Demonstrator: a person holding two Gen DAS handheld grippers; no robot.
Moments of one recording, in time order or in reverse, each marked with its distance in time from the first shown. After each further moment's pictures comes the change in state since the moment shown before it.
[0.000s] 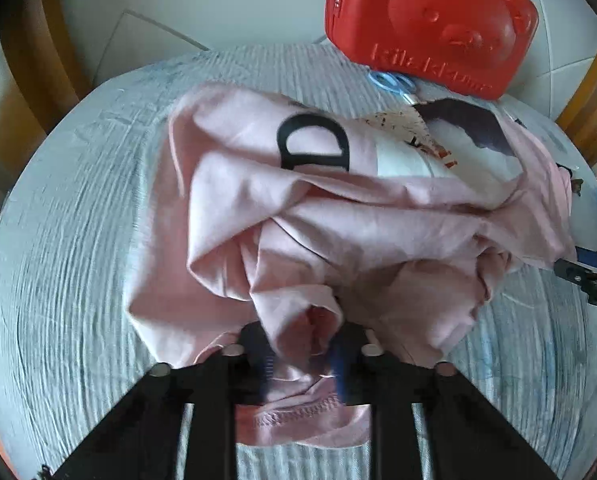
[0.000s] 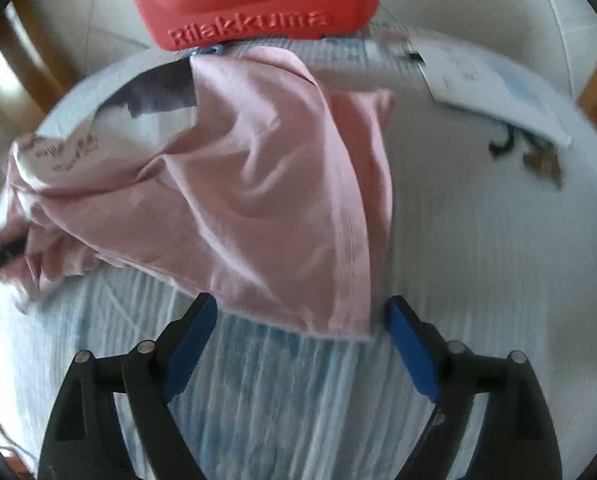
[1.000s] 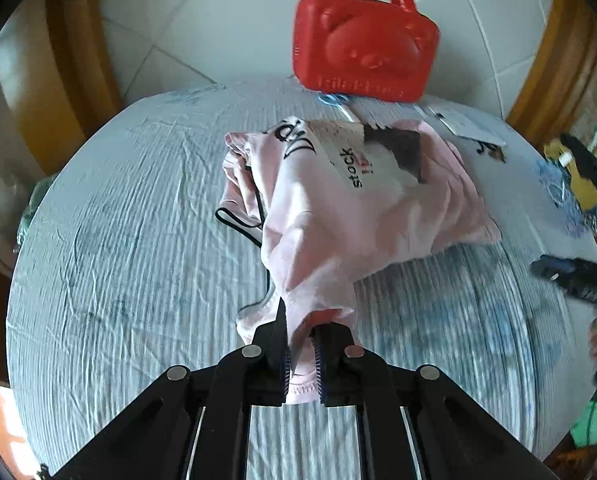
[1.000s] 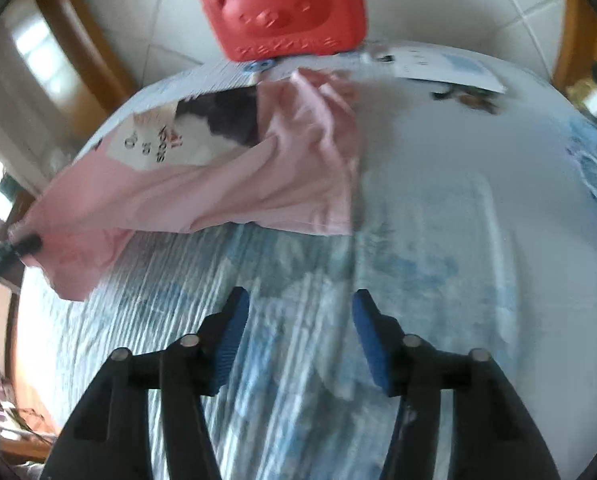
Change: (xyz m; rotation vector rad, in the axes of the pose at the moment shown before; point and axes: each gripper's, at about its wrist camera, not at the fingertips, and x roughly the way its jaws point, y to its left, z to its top) left arm -0.170 -0.025 -0.133 0.023 -0.115 -0.017; right arm -0.108 0.007 -0.133 0.024 -0.097 0.173
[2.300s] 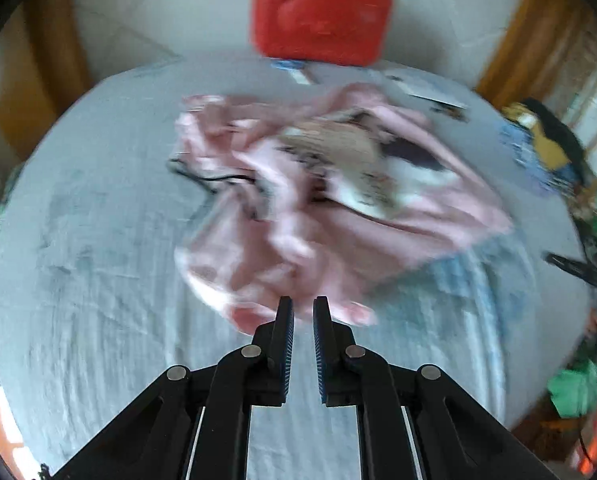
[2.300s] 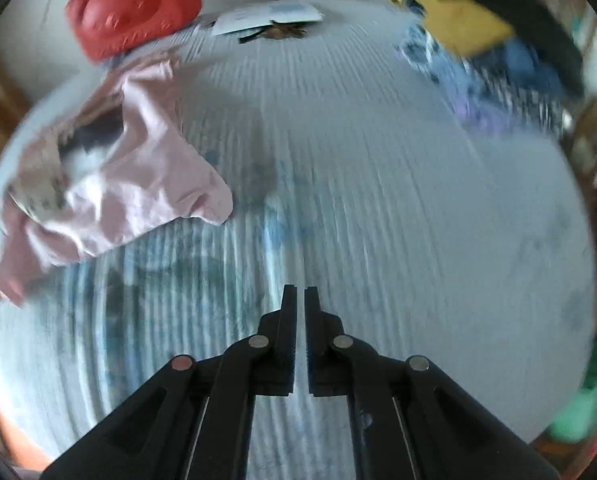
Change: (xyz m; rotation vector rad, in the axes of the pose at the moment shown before) left arm -0.009 -0.034 -0.039 0.030 0.108 -0.065; right arm -0.091 -0.134 -0.113 0.283 0.062 -0.237
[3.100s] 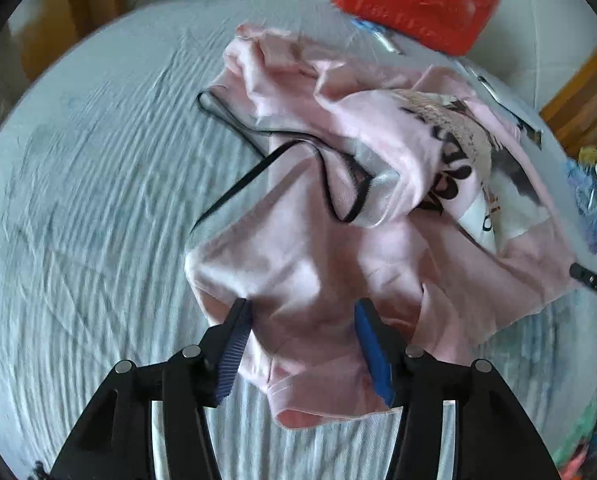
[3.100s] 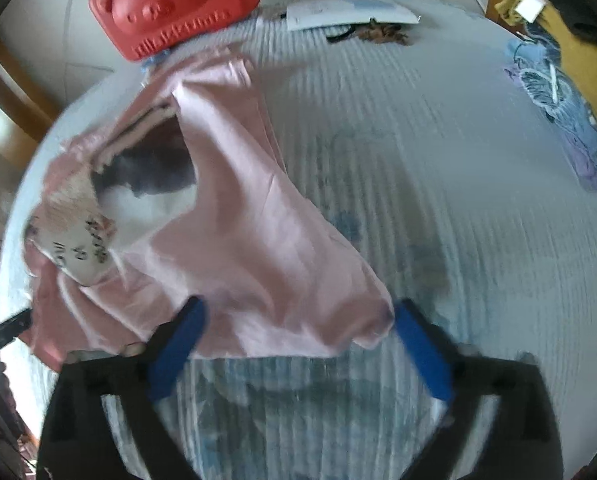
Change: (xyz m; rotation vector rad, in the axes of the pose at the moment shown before) left arm 0.111 0.041 0.015 -0.165 0.085 0.024; right arm 0.073 0.093 0.067 -0.086 0.049 0.080
